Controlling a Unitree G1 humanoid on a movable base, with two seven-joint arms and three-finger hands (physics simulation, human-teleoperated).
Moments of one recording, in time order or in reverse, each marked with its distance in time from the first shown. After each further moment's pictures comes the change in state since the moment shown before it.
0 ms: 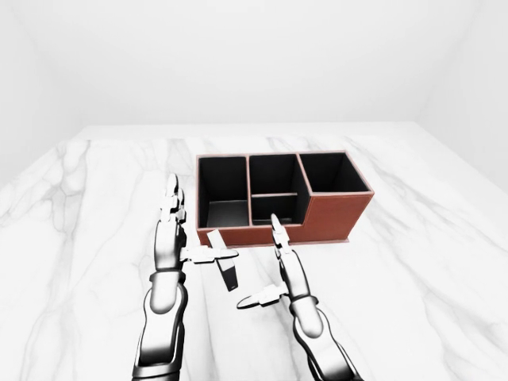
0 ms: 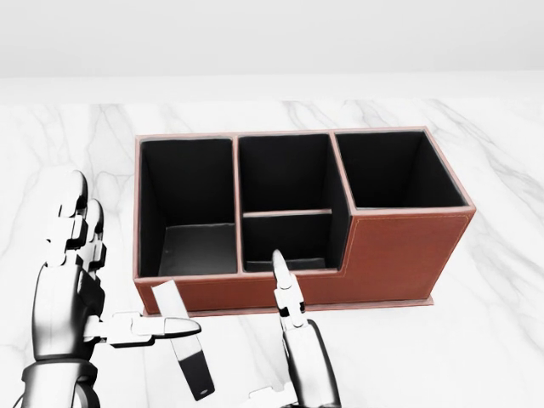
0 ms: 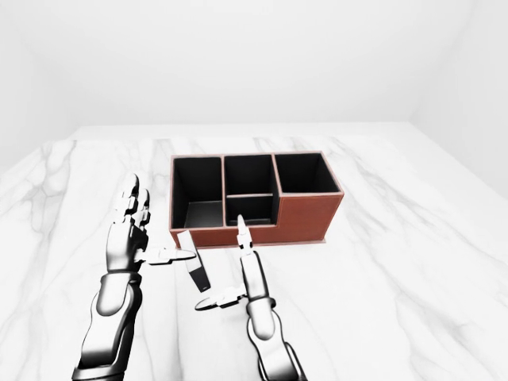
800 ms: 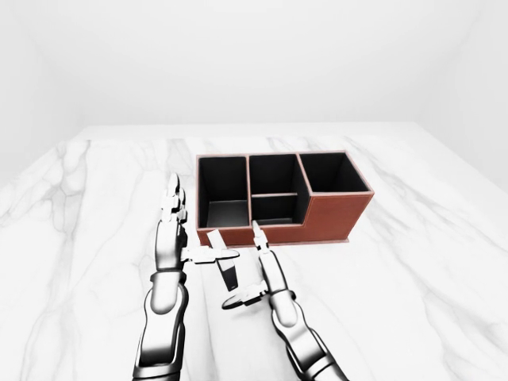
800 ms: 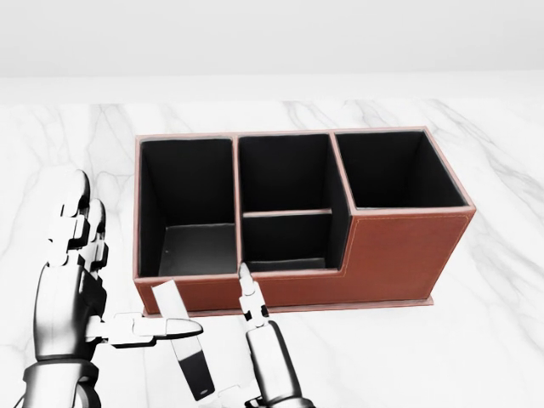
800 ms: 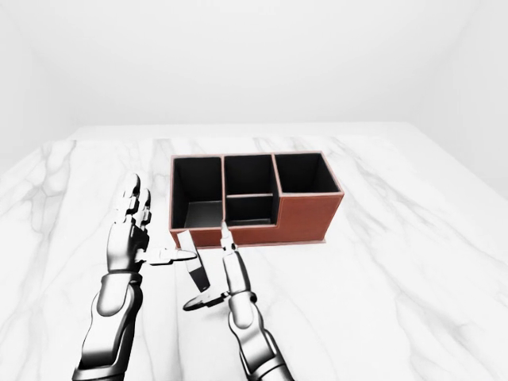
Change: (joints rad) left arm 0.002 -0.002 -0.006 -0.006 0.001 0.000 -0.004; right arm -0.142 0.111 -0.007 0.303 -0.089 0.000 -0.039
